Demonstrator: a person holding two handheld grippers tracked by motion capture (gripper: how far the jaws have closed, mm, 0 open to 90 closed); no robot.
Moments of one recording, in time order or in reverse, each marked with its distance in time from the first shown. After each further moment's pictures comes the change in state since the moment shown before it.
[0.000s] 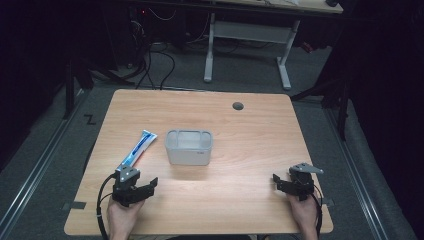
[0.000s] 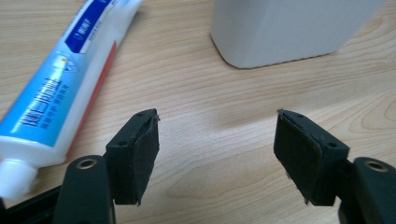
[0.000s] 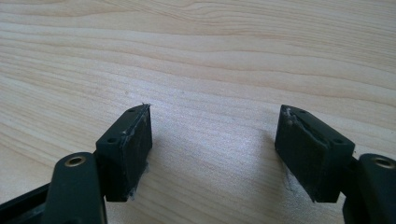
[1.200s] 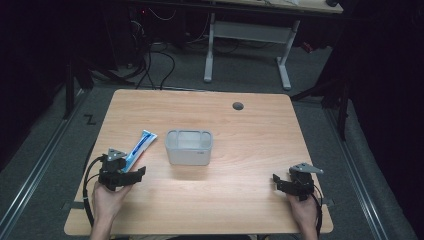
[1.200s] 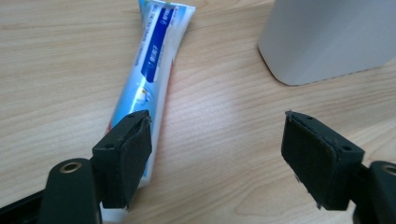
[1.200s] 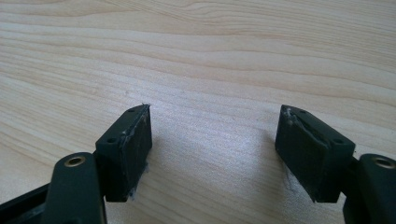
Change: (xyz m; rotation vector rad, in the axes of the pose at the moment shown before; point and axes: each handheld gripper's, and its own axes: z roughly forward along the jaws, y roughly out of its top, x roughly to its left) left arm 0.043 0.038 -0.001 0.092 0.031 -0.005; right arm 0.000 0.000 0.000 0.000 0.001 0.000
